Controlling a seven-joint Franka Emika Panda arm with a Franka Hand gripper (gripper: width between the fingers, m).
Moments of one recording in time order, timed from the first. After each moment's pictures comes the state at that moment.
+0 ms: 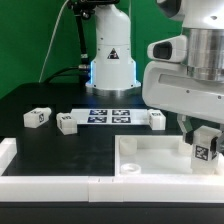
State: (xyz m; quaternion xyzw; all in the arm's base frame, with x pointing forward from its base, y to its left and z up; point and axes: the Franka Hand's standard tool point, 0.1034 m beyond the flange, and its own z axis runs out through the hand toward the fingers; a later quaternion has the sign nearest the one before) arm 0.649 0.112 0.072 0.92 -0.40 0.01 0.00
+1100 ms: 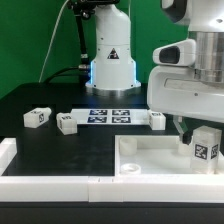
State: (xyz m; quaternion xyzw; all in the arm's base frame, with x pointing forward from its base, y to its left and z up) arm 0.646 0.129 0.068 0.97 -0.22 0.02 -0.01
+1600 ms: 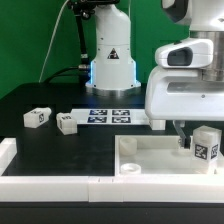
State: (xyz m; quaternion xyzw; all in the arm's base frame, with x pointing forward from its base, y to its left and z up) arm 0.646 0.127 0.069 1.00 0.04 0.02 0.00
